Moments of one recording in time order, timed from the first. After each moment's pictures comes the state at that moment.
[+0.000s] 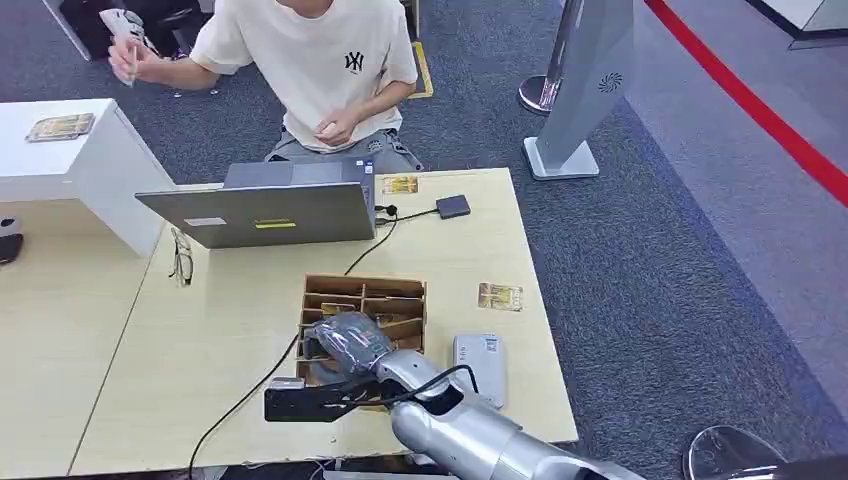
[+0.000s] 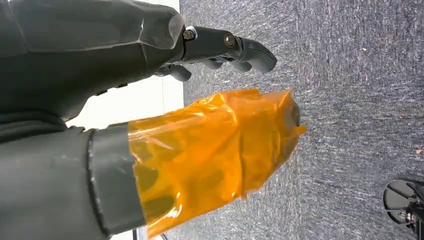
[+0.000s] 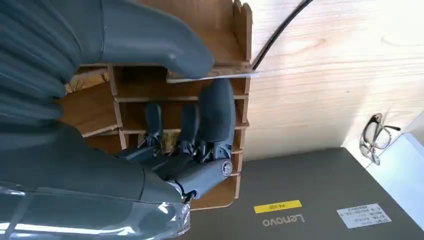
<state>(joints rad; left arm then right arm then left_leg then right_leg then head) -0.05 -0.17 1.42 -0.26 -1.54 0.05 0.22 -0.52 0.25 0.92 -0.88 0.67 -0.13 0.02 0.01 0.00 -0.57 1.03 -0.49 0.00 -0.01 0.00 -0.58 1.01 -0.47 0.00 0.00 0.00</state>
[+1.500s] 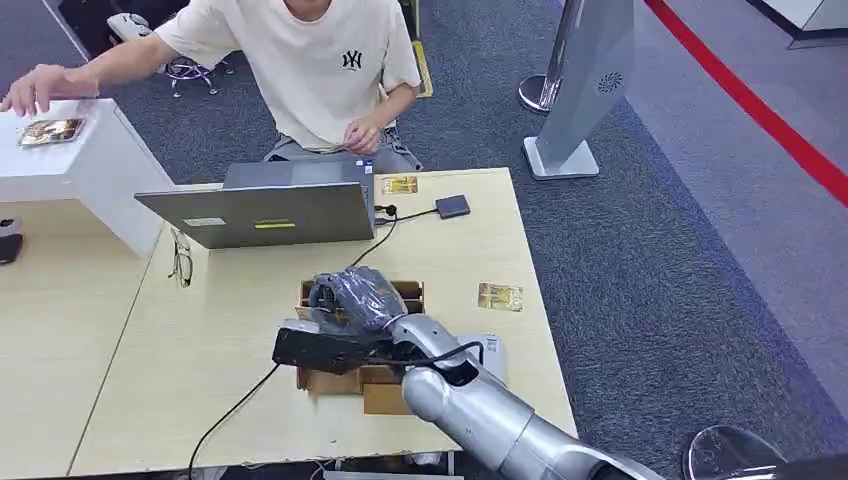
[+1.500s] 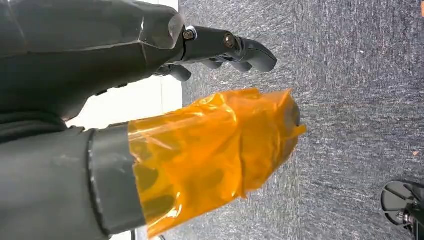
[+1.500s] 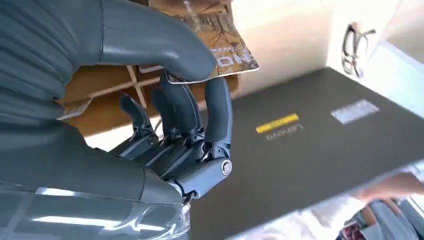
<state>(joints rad) -0.05 -0.16 1.41 -0.26 -1.54 0.05 0.21 -0.52 0.23 0.77 -1.07 0.63 -0.14 0.03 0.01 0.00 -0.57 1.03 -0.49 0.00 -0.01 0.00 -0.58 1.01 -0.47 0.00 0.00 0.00</state>
